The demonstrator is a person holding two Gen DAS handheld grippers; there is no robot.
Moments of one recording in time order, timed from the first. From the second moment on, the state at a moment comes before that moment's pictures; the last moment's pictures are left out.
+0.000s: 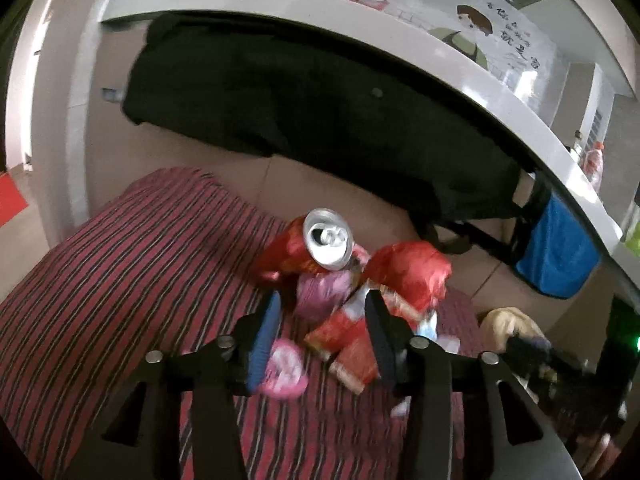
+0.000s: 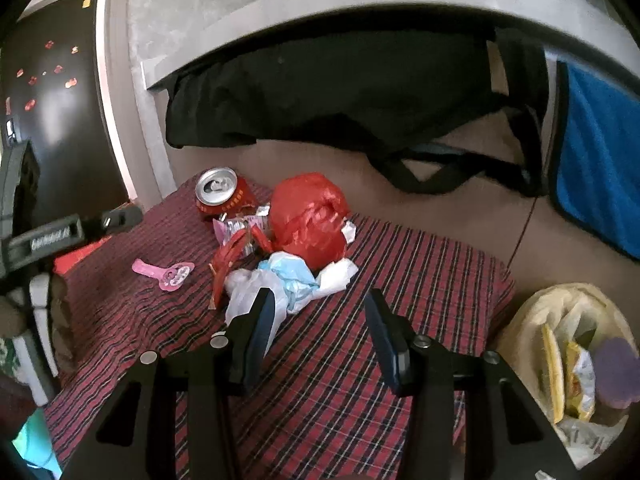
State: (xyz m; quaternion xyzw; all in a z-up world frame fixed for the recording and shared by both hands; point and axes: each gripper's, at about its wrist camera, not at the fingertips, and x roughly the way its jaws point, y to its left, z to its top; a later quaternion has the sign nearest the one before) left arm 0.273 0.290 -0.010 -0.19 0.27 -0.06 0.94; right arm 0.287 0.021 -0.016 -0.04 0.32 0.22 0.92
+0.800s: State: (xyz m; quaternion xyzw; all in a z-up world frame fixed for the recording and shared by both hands) left arm 0.332 0.331 -0.053 -0.19 0.38 -0.09 0.90; right arm 0.304 0.017 -0.043 -0.01 0.36 0.23 0.91
